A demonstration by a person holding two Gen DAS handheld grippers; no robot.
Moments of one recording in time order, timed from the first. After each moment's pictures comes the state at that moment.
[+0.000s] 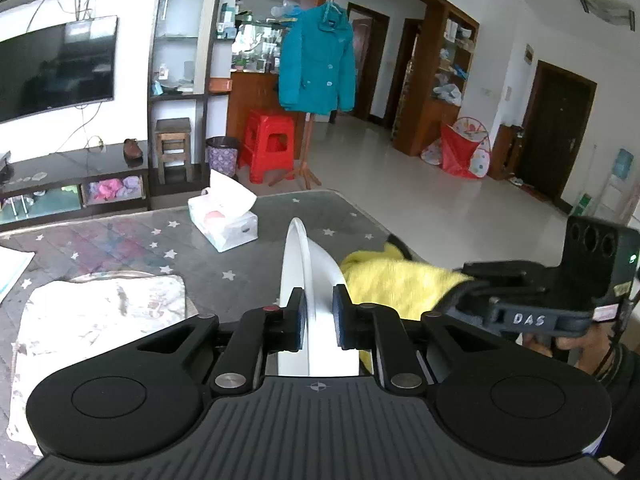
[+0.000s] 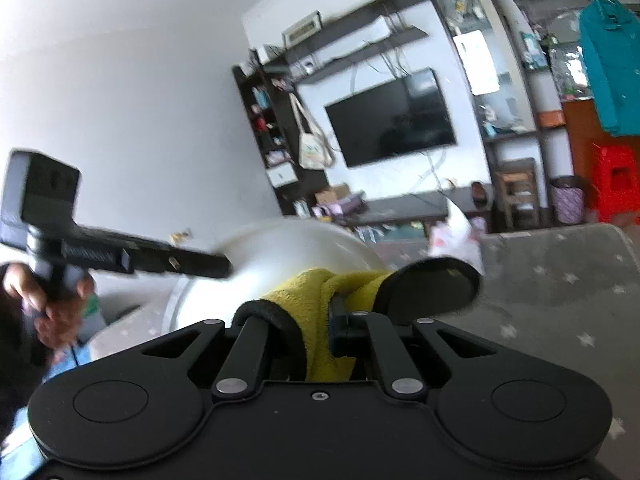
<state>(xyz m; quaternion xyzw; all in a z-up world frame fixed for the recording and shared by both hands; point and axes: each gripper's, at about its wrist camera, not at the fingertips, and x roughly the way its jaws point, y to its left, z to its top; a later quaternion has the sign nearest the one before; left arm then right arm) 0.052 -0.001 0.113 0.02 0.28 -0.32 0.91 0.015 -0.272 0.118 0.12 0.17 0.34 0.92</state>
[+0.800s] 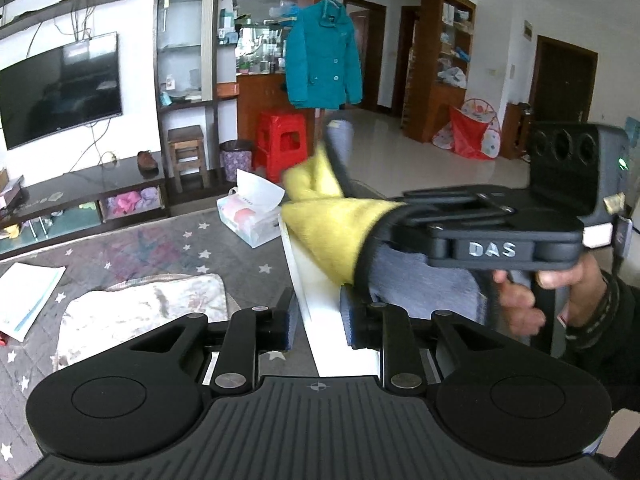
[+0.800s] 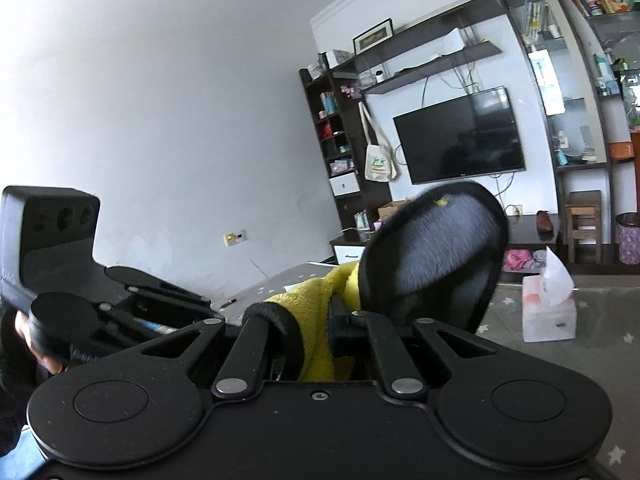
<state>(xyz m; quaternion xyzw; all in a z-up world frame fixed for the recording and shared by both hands) 0.046 0.026 0.108 0.07 0.27 -0.31 0.91 0.071 -0.198 0.150 0.08 0.15 0.42 0.89</state>
